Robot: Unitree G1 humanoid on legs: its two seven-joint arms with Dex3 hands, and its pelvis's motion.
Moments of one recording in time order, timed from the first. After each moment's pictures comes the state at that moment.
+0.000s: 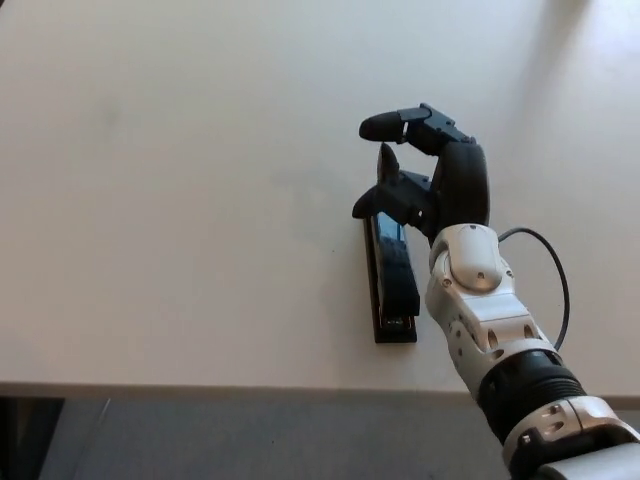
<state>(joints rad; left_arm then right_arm) -0.14 0.53 0.32 1.14 -0.11 -0.21 -0.40 -0.80 0.09 -0.01 0.99 0.07 -0.28 -0.25</state>
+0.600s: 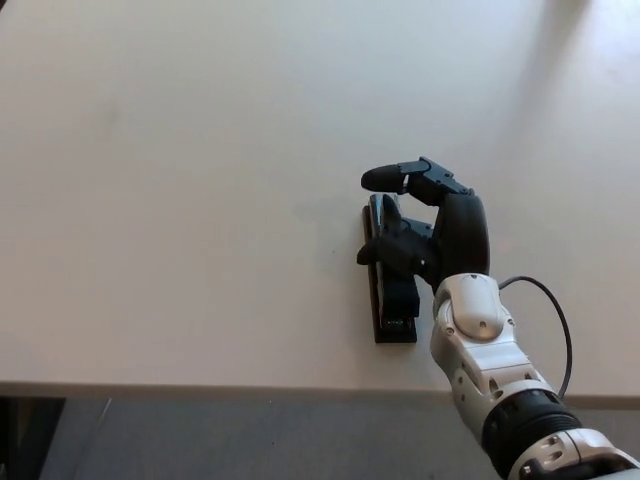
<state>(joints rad) -0.14 0.53 0.31 1.14 -0.11 -0.21 -0.40 -0.73 0.09 0.00 1.08 0.06 -0.40 -0.23</state>
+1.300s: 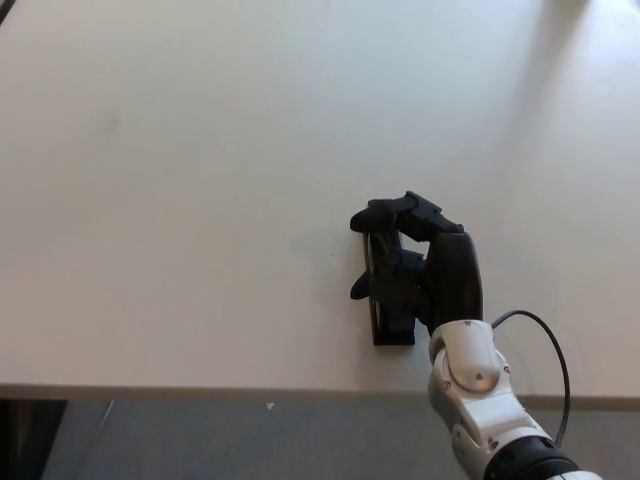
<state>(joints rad) 0.03 0.51 0.28 1.14 -0.10 -0.21 -0.40 -0.61 0.10 0.10 1.11 0.03 -0.58 -0.23</state>
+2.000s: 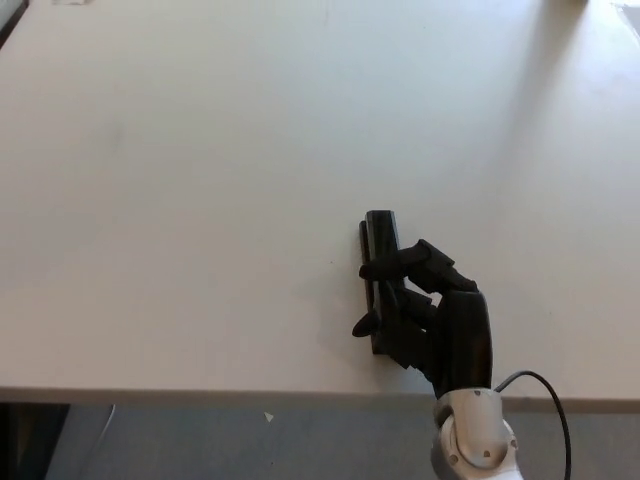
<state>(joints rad) 0.27 0.48 0.27 1.16 -0.10 -0.28 -0.43 -0.43 0.12 0.13 1.09 0.03 -0.81 -0.23</state>
